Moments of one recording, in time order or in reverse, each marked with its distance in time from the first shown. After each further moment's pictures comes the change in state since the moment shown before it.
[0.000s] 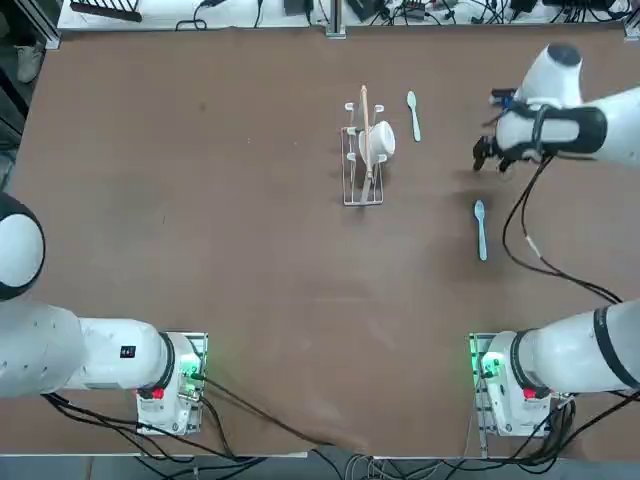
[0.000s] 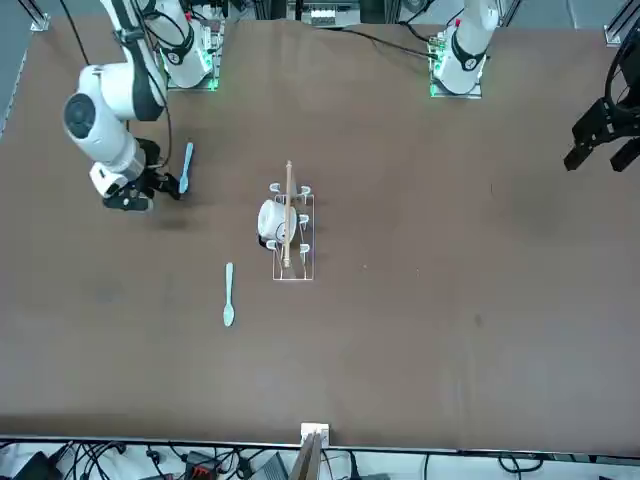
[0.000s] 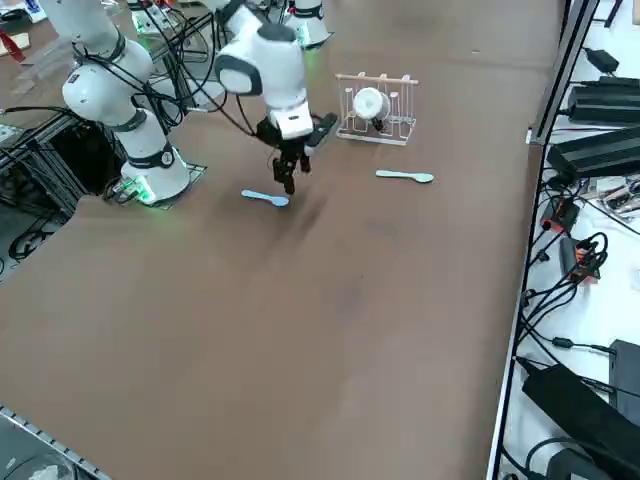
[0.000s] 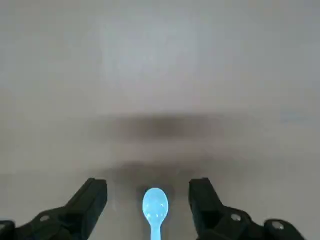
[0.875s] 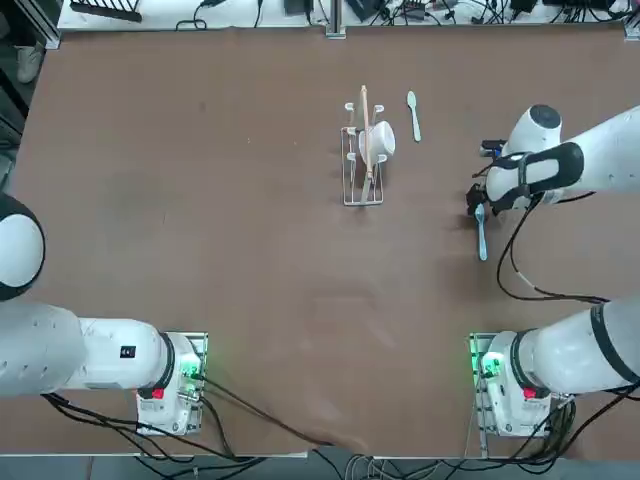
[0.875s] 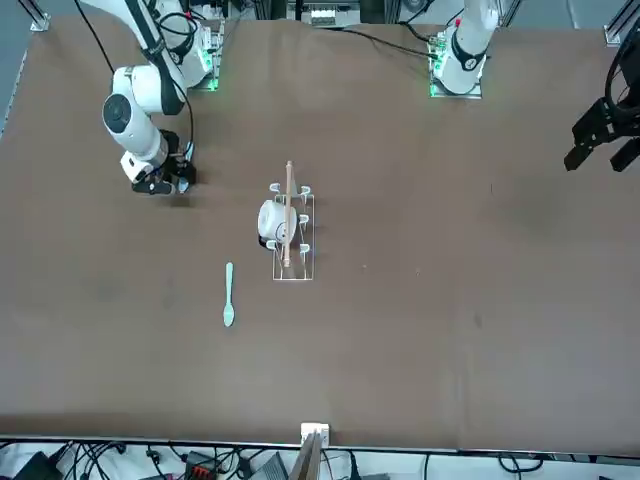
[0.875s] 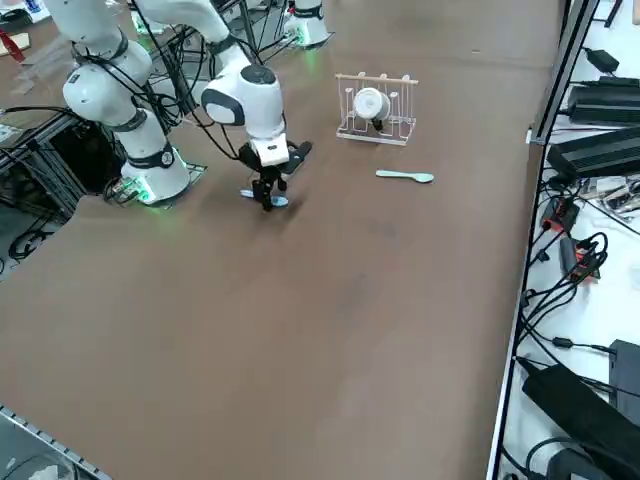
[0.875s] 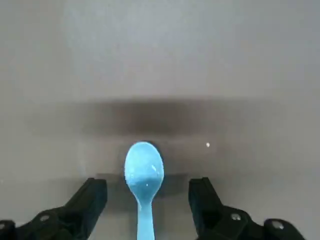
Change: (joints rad) arm 0.009 0.051 0.000 -0.168 0.000 0.136 0.005
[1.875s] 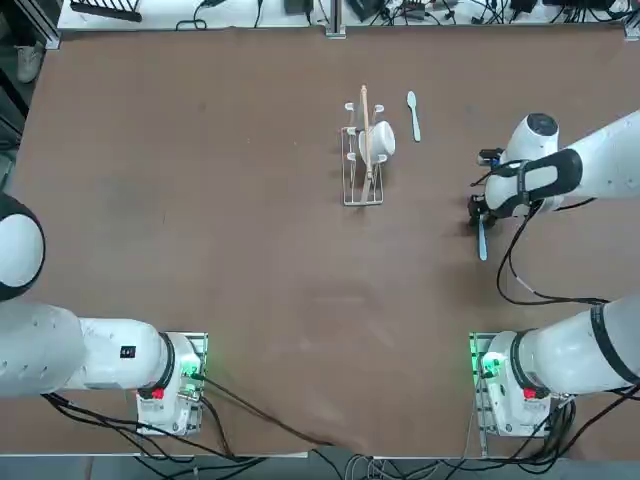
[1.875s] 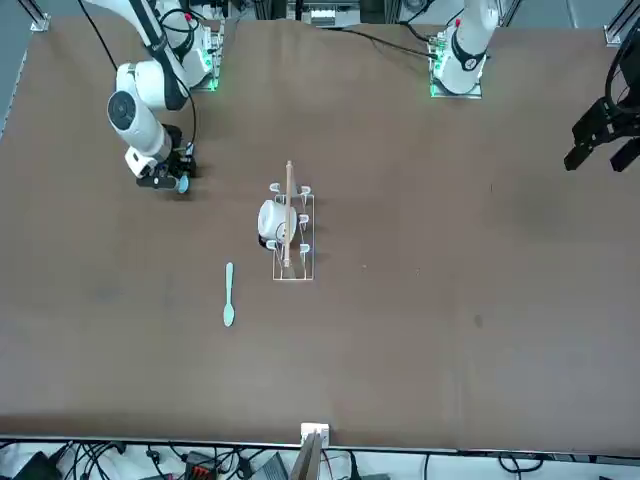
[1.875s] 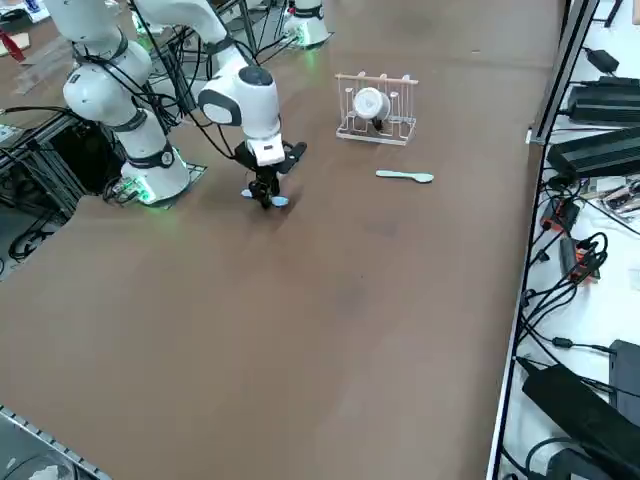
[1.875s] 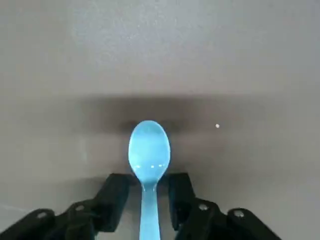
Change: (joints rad) arm 0.024 -0.009 0.001 -0.027 0.000 0.000 0.016
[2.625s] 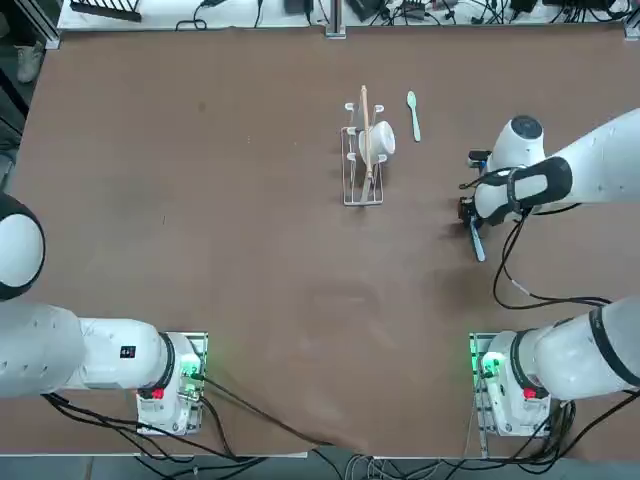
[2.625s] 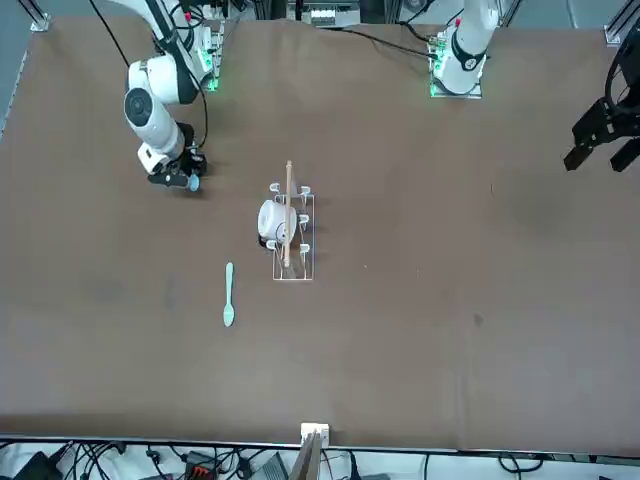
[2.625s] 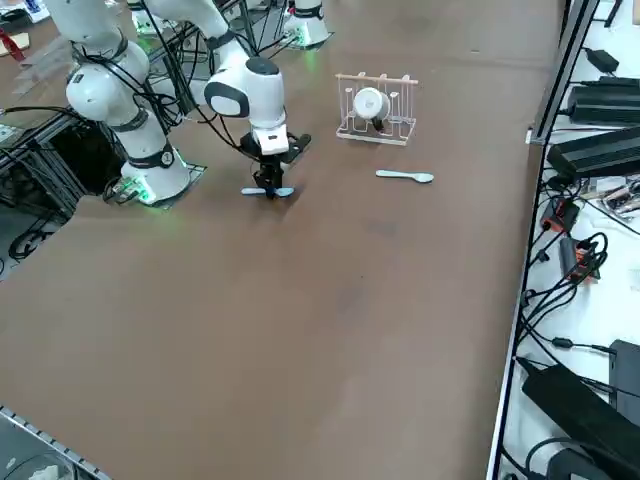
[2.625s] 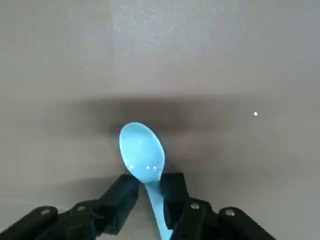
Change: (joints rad) arm 0.092 -0.004 0.000 -0.002 -0.001 -0.001 0.127
